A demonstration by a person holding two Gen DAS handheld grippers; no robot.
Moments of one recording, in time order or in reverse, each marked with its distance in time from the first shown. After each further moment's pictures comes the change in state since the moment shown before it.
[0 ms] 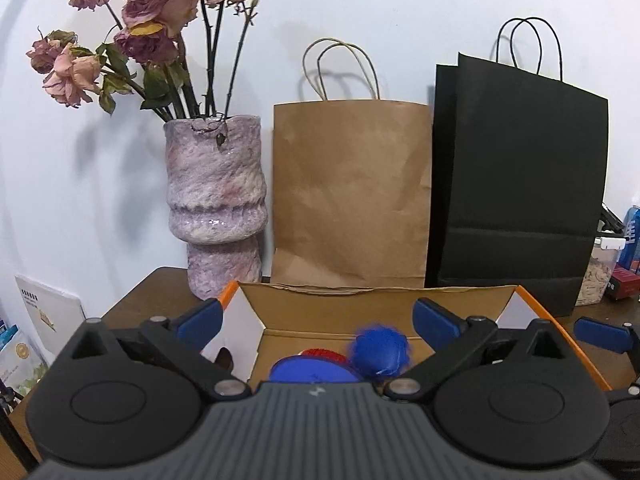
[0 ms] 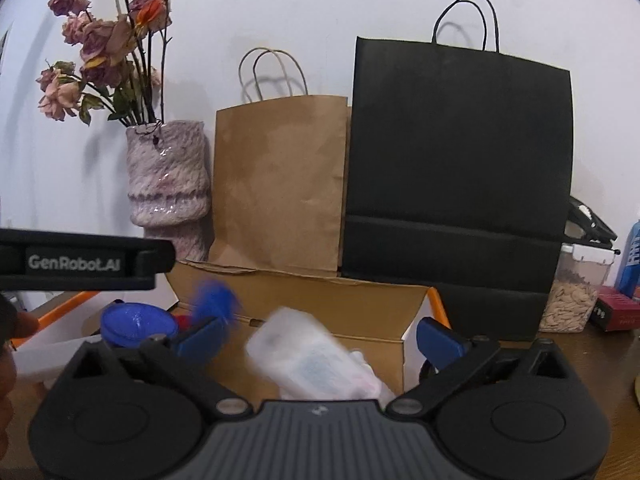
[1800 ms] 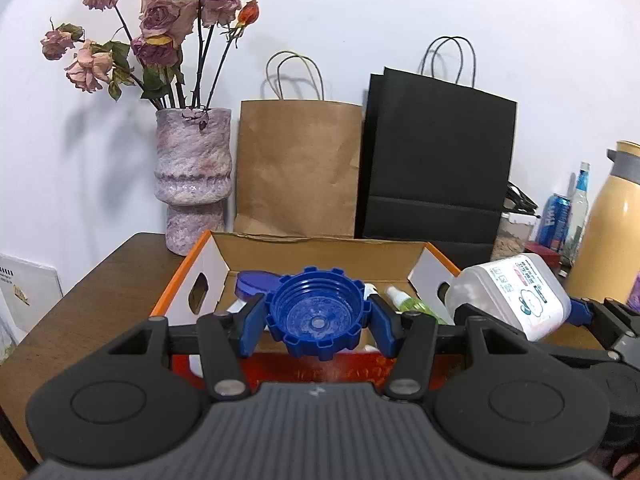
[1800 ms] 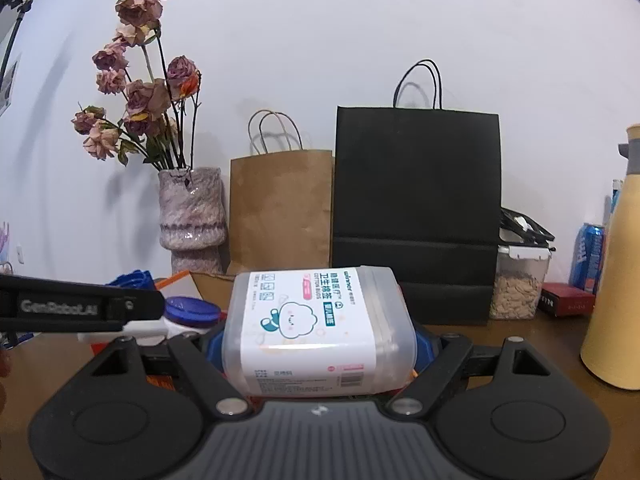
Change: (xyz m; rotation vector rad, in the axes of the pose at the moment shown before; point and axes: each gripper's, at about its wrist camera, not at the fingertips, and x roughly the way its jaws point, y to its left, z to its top) left arm -0.110 -0.003 -0.042 -0.025 0.018 -0.159; right arm -0.124 0.002 -0.036 0.036 -0.130 -0.020
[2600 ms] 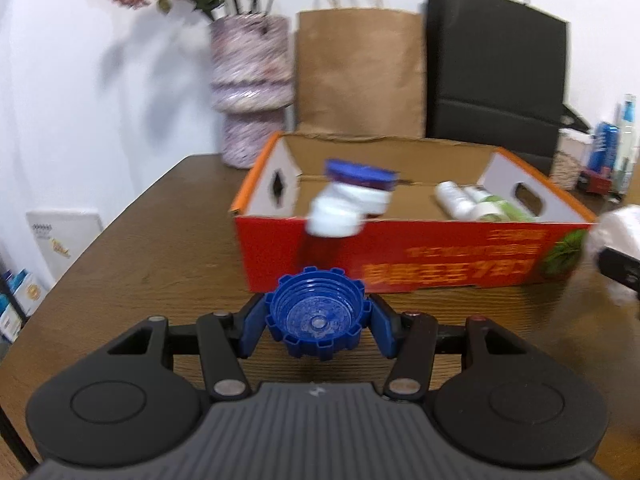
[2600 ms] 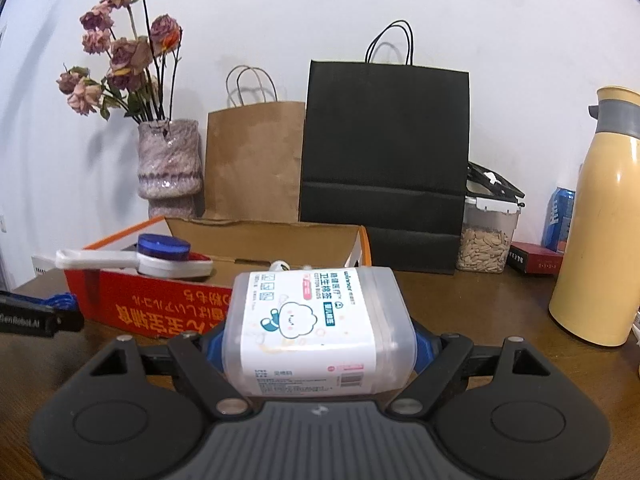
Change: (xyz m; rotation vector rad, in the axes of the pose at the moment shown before) left arm 0.004 0.052 -0.055 0.042 0.193 0.098; right arm -0.020 -0.019 -0.037 -0.011 0.105 -0.065
